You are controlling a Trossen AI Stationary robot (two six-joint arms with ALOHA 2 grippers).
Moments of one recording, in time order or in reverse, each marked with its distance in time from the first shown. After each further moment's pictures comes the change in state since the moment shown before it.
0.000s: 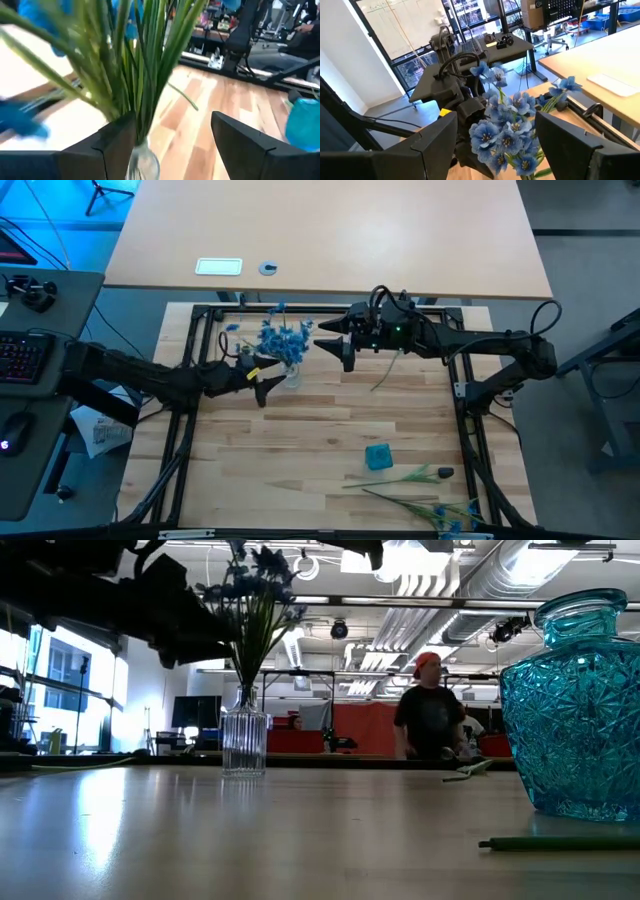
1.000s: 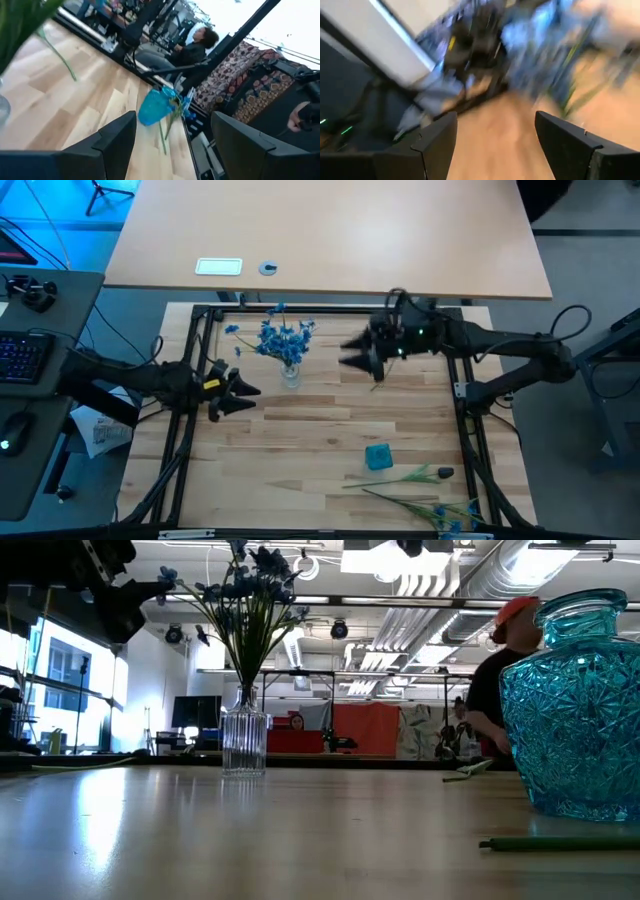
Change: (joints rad) left arm -0.182 -0.541 0.001 -0.426 0.313 -0.475; right arm 0.056 -0.164 0.000 -0.348 -0.152 0.226
